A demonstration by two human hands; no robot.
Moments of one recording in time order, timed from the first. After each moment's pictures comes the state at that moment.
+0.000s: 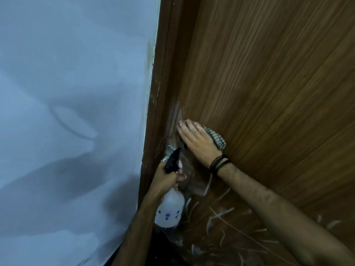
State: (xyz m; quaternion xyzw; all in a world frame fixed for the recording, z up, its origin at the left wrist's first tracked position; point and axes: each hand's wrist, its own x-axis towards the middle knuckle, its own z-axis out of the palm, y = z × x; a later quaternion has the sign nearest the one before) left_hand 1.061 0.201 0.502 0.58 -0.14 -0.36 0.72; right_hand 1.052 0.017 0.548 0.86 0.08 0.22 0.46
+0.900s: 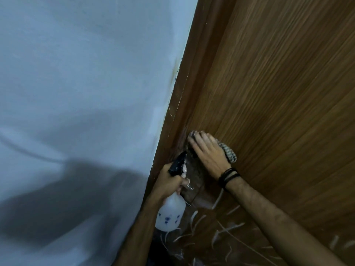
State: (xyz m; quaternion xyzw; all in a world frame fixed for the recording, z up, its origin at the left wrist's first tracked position) left_hand 1.109 0.218 0.514 0.58 -0.17 -0.37 0.70; right_hand 1.073 0.024 0.549 0.88 0.05 0.26 0.40
